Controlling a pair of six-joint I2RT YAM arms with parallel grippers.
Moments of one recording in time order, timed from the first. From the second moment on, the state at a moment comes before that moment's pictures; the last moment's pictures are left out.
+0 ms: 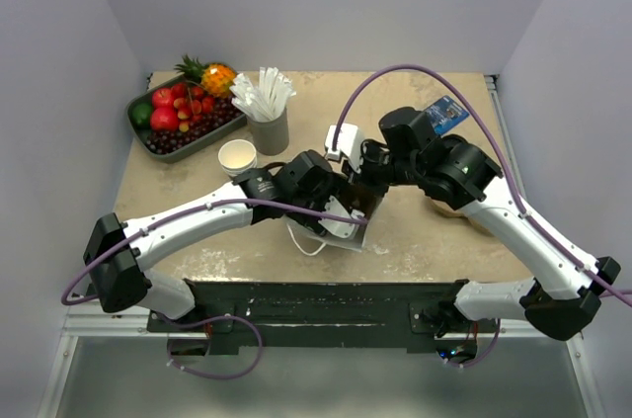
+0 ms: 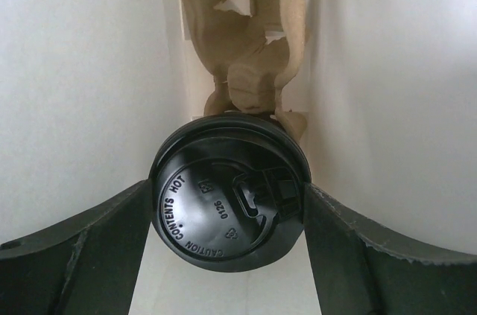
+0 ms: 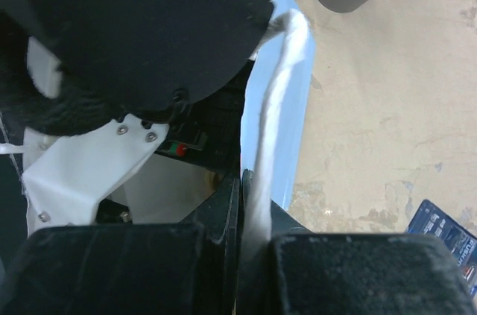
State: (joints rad) left arm -0.98 1.44 1.22 -0.65 -0.03 1.20; right arm 0.82 1.24 1.51 -0.95 -0.19 -0.47
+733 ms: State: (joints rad) left arm -0.89 1.53 1.29 -0.71 0.20 0.98; right arm 0.80 1.25 1.50 -0.94 -0.16 -0.49
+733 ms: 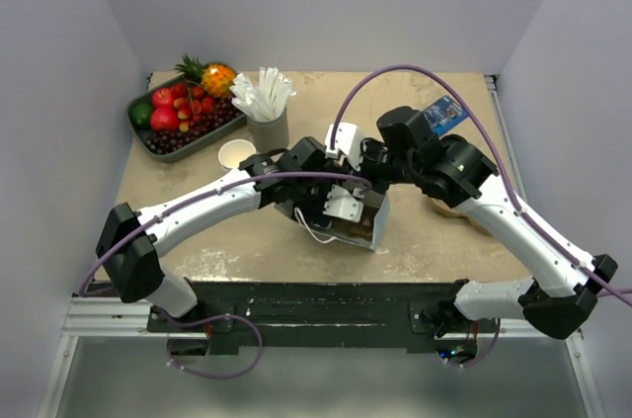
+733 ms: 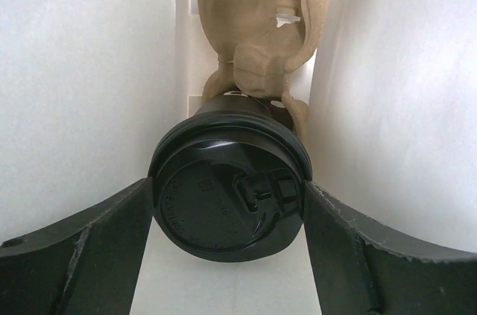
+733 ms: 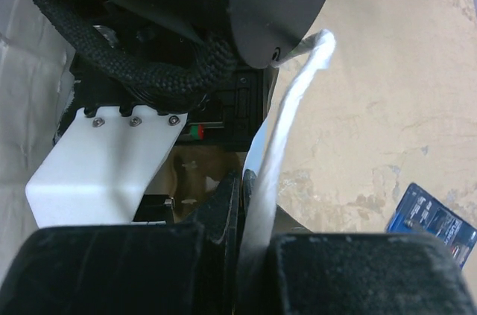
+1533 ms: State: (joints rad) left arm -0.84 1.69 1.44 -0.78 0.30 0.96; right arm 0.70 1.28 1.50 -0.94 -0.08 -0.43
